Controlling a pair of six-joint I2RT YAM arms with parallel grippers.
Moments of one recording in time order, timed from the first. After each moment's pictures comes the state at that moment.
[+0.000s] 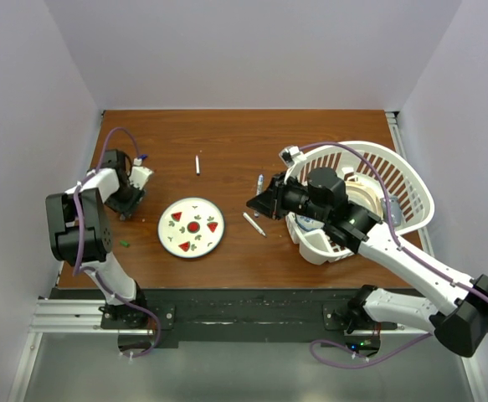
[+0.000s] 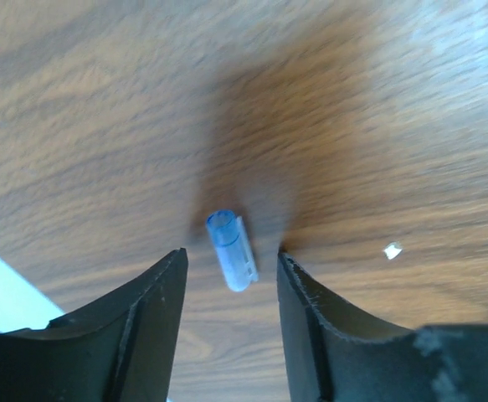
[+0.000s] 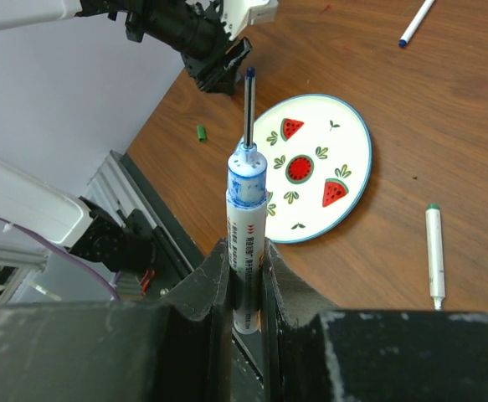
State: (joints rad) left arm 0.19 1.76 1.08 -0.61 -0.09 0.65; right arm 0.76 1.08 0.93 -0.12 -0.23 0.54
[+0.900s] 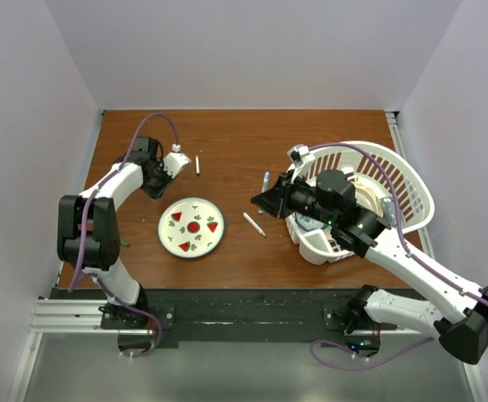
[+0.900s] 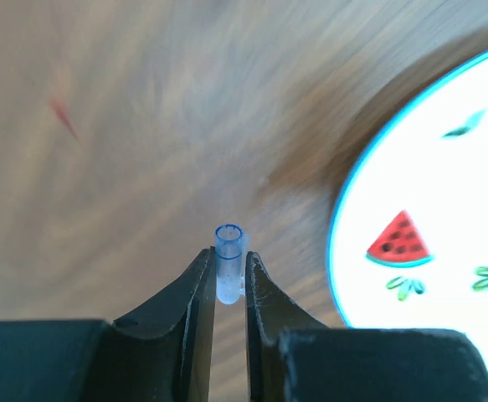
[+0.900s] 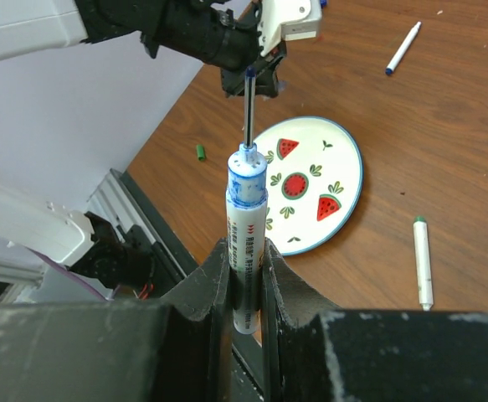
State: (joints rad) left arm -0.07 1.71 1.15 -0.58 0.09 0.68; right arm 0.76 1.02 0.93 -0.13 -0.19 0.53
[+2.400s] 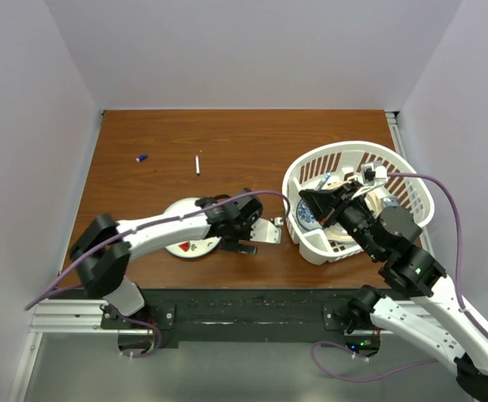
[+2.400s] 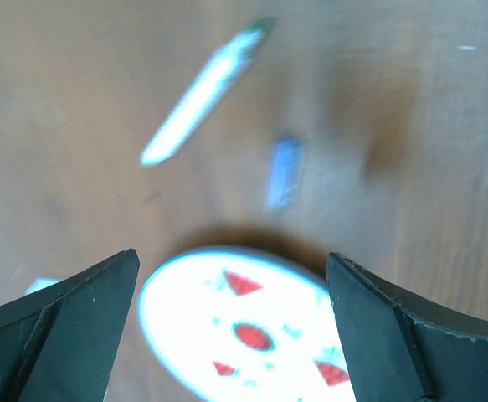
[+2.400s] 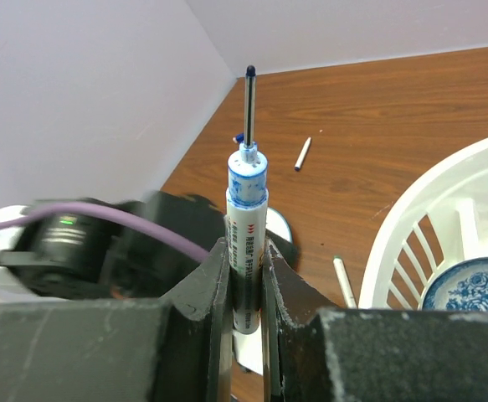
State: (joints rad) left arm -0.95 1.62 1.10 -0.59 -0.07 0.81; right arm 0.76 0.59 0.84 -0.25 0.17 0.53
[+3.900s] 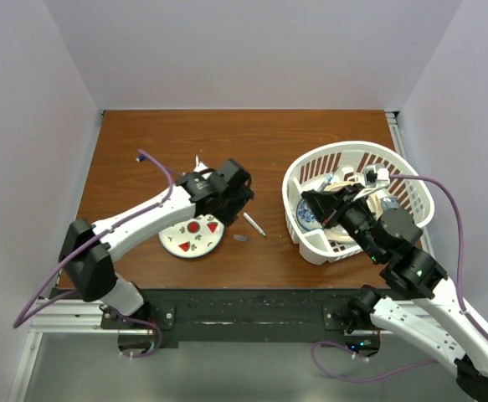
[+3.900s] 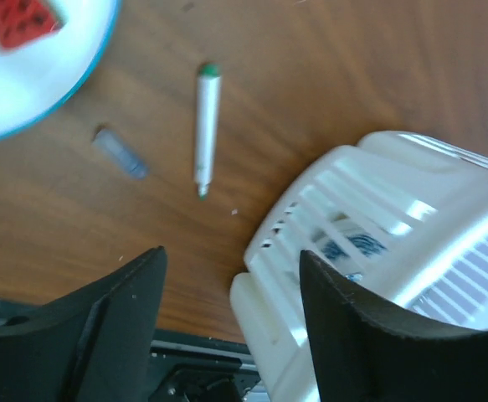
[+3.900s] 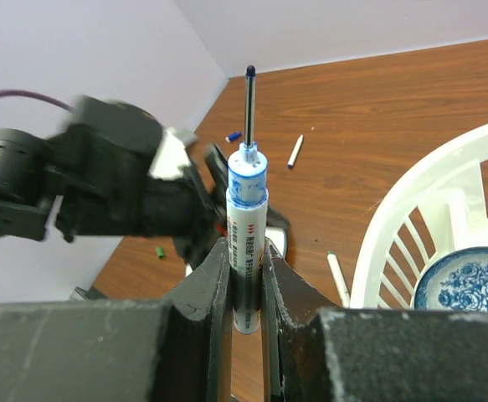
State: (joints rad) left arm -0.83 1.53 1.31 -0.80 -0.28 -1.64; right arm 0.76 0.57 0.83 -0.26 0.19 0.54
